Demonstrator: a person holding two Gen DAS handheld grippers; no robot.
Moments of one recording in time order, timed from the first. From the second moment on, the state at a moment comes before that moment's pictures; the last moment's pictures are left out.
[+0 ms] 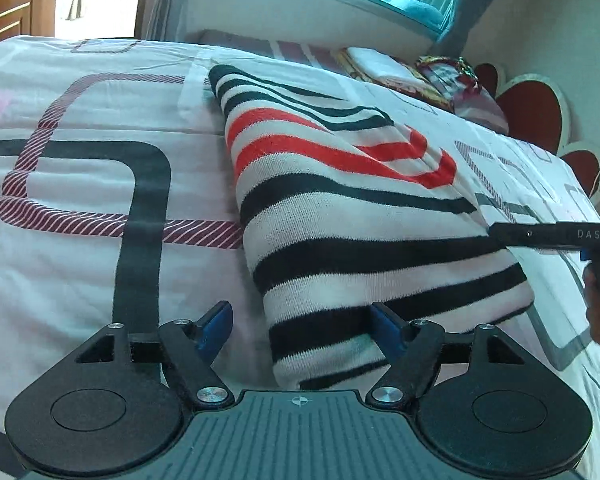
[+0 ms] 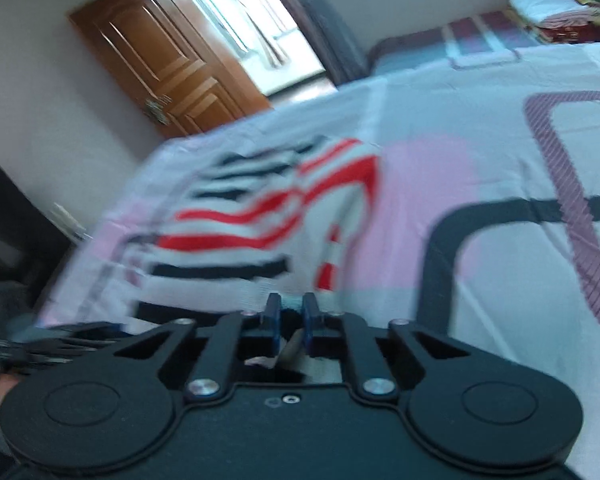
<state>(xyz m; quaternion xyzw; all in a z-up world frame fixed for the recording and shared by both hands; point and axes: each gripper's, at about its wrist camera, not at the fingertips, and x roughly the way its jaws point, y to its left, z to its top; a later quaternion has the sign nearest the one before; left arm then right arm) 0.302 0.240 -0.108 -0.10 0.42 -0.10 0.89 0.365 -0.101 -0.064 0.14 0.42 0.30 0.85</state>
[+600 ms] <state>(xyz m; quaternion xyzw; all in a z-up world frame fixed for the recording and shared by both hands) 0.358 0.247 -0.097 -0.17 0.39 -0.06 0.90 0.459 -0.105 -0.089 0.27 0.39 0.29 0.83</state>
